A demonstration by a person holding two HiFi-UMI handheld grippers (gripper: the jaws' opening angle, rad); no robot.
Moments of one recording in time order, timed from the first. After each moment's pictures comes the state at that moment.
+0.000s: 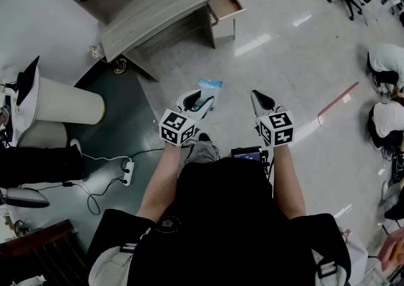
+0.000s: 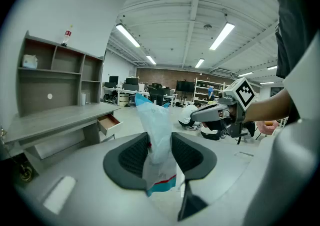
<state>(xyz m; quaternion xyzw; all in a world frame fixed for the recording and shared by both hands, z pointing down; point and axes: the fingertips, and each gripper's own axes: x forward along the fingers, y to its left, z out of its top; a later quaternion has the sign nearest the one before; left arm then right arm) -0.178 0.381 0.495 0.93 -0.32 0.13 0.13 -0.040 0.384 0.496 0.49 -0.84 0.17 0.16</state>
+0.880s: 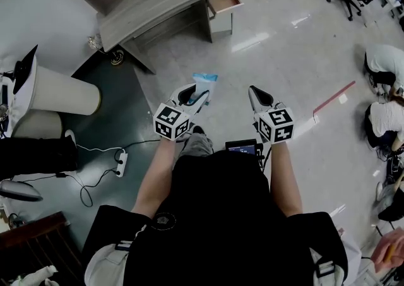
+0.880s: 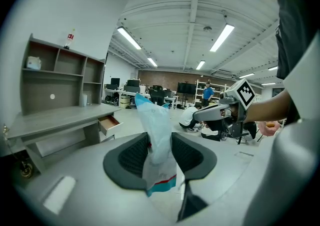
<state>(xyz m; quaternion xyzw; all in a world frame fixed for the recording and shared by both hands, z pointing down) -0.176 0.402 0.490 0.93 -0.33 0.12 0.12 -0.033 0.406 0.486 0.48 -0.85 0.17 0.13</state>
